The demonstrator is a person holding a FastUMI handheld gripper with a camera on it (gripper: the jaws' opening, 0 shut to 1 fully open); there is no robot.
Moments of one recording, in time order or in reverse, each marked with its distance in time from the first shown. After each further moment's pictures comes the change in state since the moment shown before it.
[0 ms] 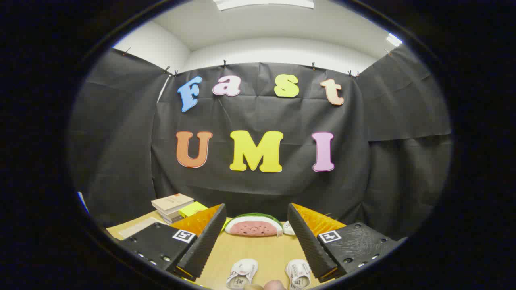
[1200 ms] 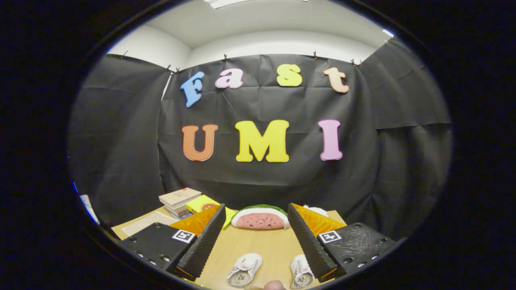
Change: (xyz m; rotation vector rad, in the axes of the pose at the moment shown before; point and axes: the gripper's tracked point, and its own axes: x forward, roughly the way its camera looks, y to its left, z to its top) arm 0.010 0.007 -0.039 0.048 0.090 0.116
